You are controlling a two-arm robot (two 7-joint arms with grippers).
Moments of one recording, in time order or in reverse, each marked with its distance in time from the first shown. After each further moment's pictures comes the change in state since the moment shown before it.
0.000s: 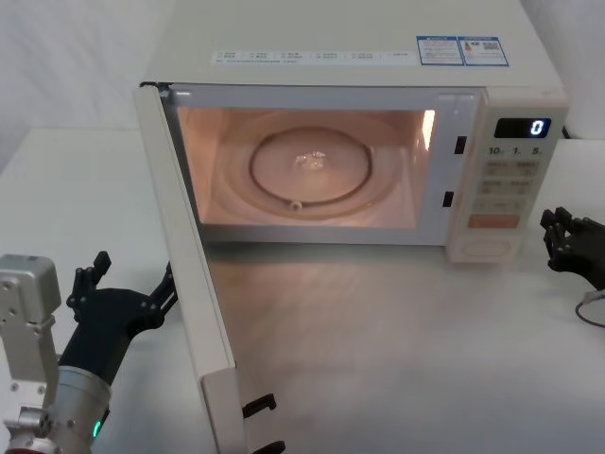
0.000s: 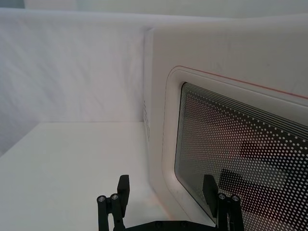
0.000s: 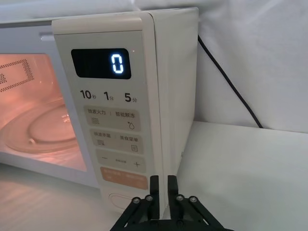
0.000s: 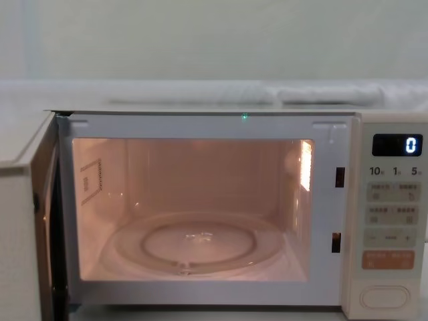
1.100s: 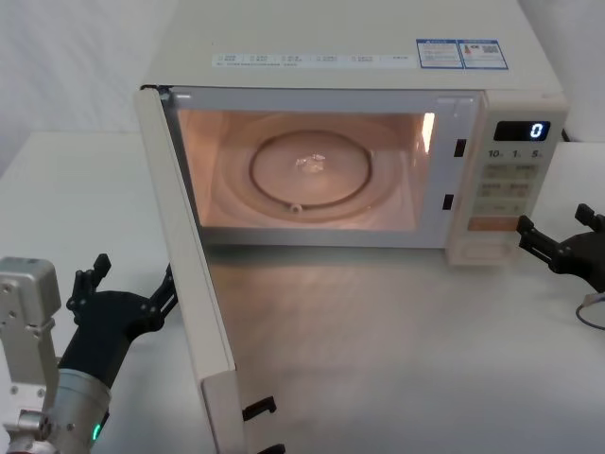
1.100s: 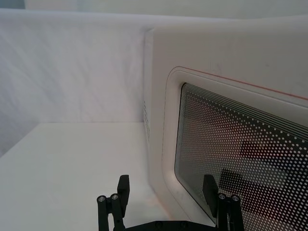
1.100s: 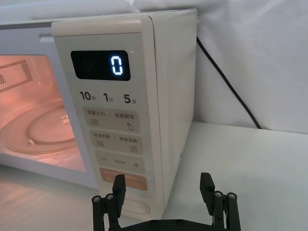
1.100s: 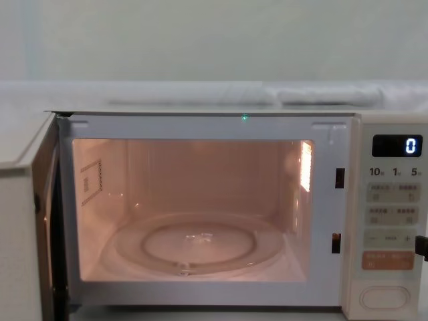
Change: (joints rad) left arm 0.000 0.000 0.000 0.000 0.000 0.000 0.000; right arm -0.002 -0.003 0.002 -0.003 -0.003 0.000 -0.004
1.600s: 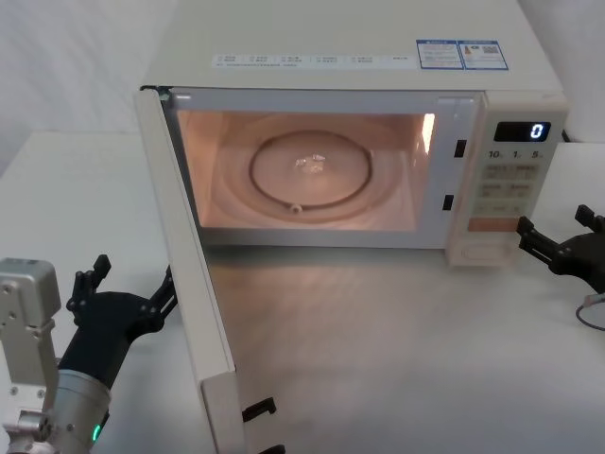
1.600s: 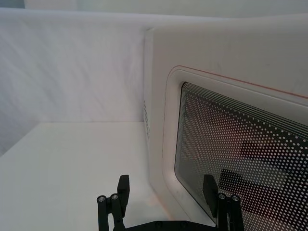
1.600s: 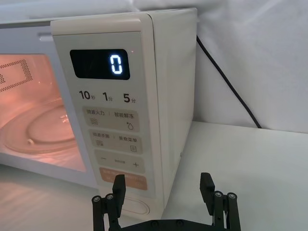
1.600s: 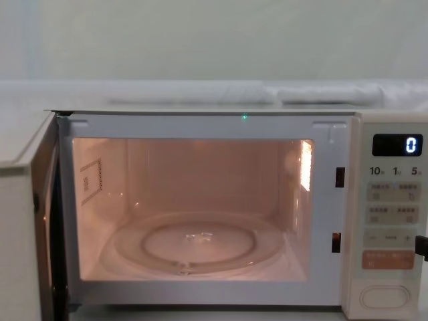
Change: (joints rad) left arm 0.000 0.000 0.000 0.000 0.000 0.000 0.000; right arm 0.000 0.000 0.000 0.000 0.000 0.000 0.000
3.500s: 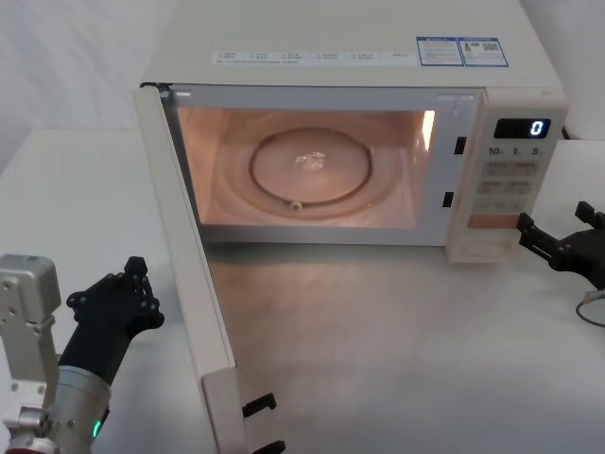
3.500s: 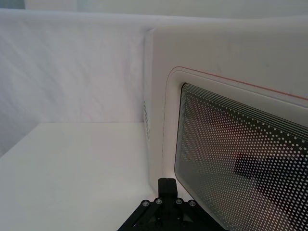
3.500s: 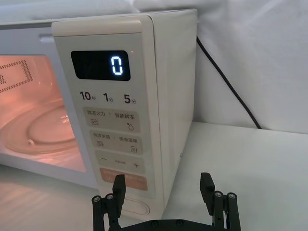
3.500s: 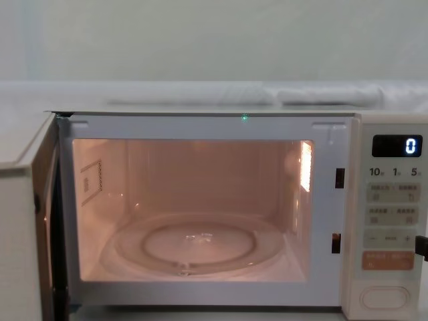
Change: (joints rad) left arm 0.000 0.000 0.000 0.000 0.000 0.000 0.000; right arm 0.000 0.000 0.000 0.000 0.000 0.000 0.000
